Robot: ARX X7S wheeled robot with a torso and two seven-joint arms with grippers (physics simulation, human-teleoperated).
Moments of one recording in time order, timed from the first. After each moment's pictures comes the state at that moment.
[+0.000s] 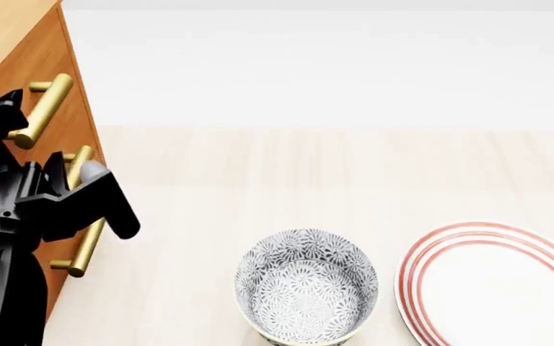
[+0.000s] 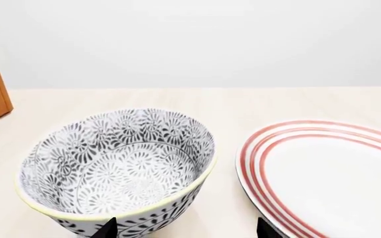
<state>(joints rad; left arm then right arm) -0.90 -0.34 0.79 -0.38 0.73 -0.69 -0.02 0.06 0.25 -0.32 0.09 0.29 -0.03 0.27</state>
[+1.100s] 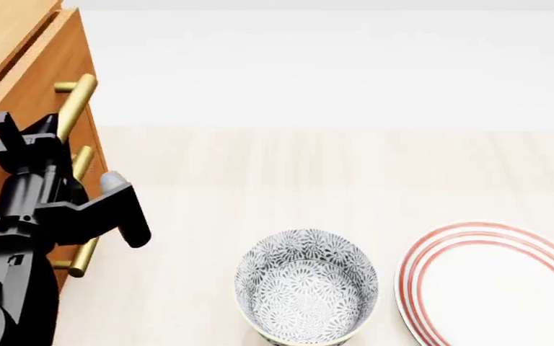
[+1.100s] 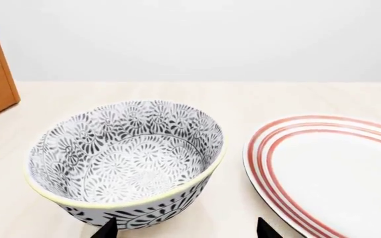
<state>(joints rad) -0.92 -0.32 0.85 -0.45 0.77 -0.64 -0.06 0.06 0.26 -0.35 0.11 0.31 -0.03 0.27</state>
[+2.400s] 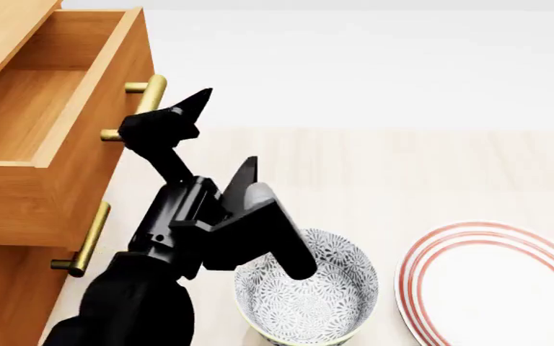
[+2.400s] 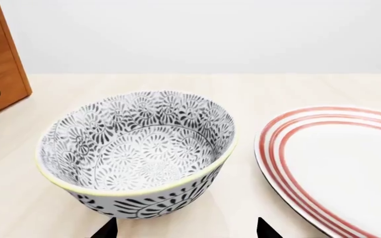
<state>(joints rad) -0.85 -0.06 0.87 -0.11 0.66 -0.69 0.00 0.07 0.28 -0.38 0.12 0.35 -0.03 0.25</state>
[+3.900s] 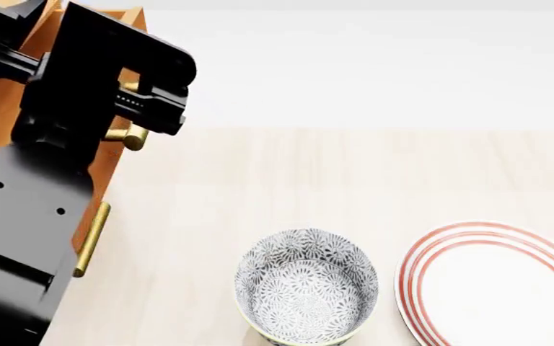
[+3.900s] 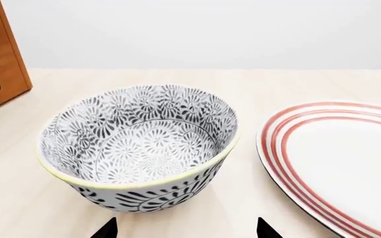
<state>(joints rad) -1.04 -0.09 0.50 0.01 0.19 -0.92 -0.14 0.08 0.29 -0.41 0.13 0.36 -0.02 0.27</state>
